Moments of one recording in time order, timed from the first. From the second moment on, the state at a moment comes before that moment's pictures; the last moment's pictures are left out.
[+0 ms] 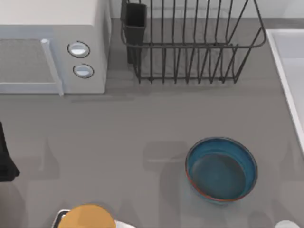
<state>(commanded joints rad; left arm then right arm) 0.00 0.00 0.00 0.00 0.00 0.00 0.00 0.00 0.00 0.00 0.00 0.00</state>
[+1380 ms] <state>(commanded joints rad) 0.00 0.00 0.00 0.00 0.00 0.00 0.46 1.61 1.25 -1.15 0.00 0.47</state>
